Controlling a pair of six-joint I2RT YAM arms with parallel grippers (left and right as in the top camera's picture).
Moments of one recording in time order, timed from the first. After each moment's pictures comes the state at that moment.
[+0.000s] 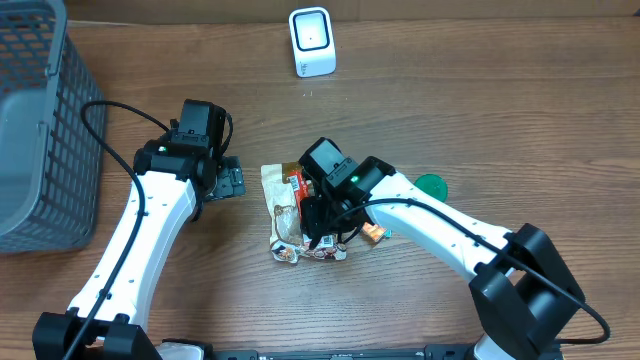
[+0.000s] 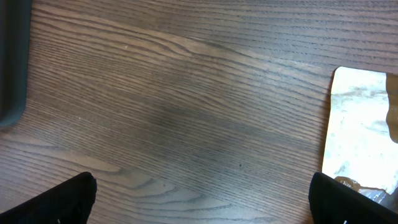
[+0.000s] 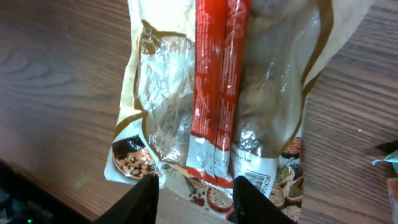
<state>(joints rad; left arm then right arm) -0.16 1.49 1.17 -1.00 -0.27 -0.39 0.76 1.81 1.27 -0.78 -0.29 0.53</state>
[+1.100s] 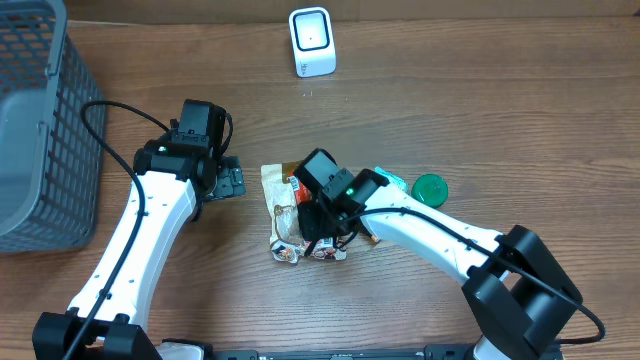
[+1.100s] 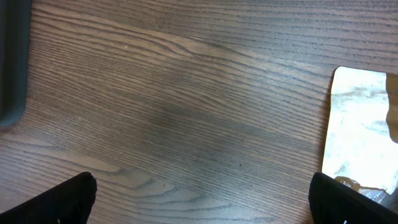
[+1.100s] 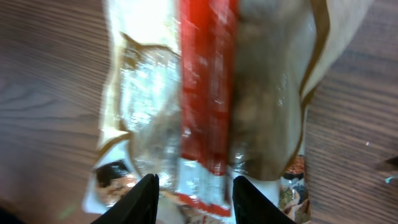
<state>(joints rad) -0.16 1.49 1.17 -1.00 -0.27 -0.39 0.80 1.81 1.19 -0.65 -0.21 0.62</state>
